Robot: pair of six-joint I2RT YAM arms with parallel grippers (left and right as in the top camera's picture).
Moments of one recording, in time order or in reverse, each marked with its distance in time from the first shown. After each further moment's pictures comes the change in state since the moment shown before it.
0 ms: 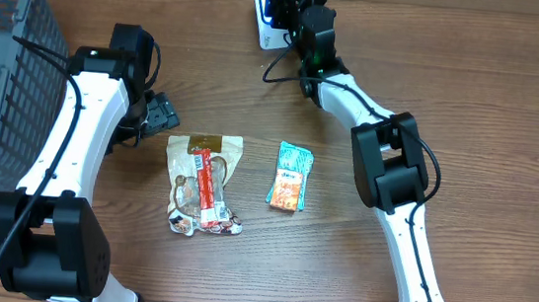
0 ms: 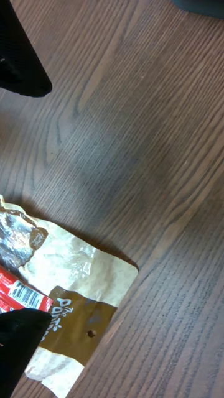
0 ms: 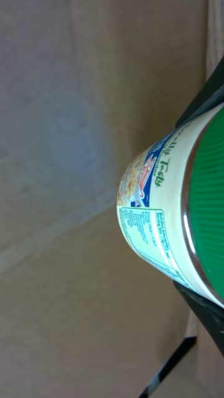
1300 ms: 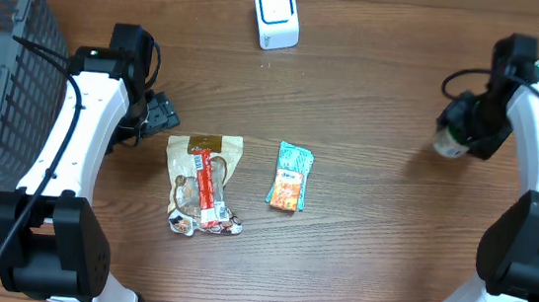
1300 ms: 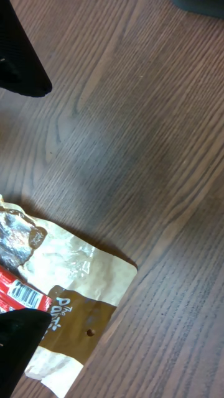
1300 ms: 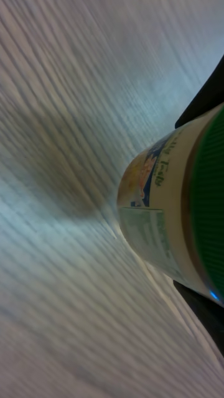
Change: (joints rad) left arm 0.000 0.000 0.000 0.003 0.000 0.000; right arm -0.567 -0.752 -0.450 -1.749 -0.024 0.004
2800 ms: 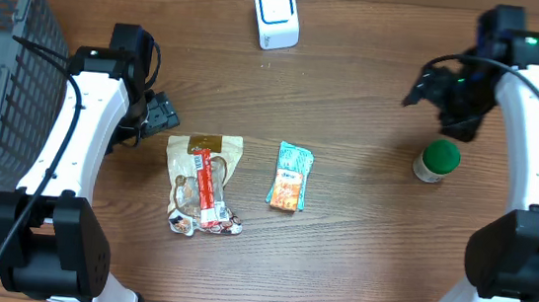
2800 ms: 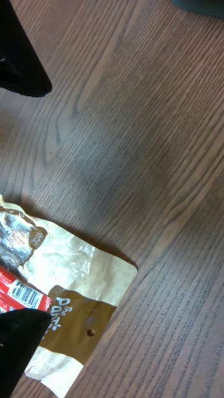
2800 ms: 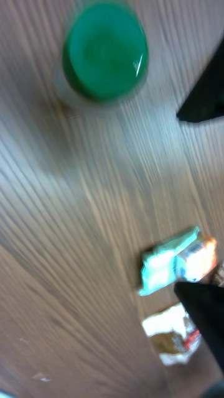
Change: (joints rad) left arm 0.000 0.000 0.000 0.000 0.000 0.000; right arm 0.155 -0.011 0.231 -0.211 -0.215 -0.047
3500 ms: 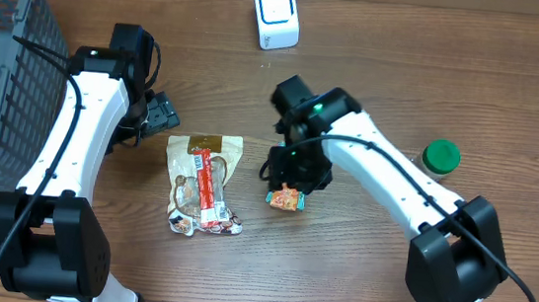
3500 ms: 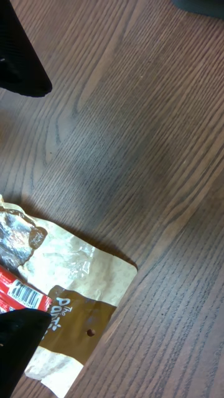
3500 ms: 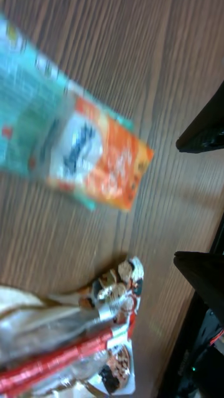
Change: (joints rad) left arm 0.000 0.000 0.000 0.000 0.000 0.000; right arm 0.671 0.001 -0.309 0.200 -0.047 -0.005
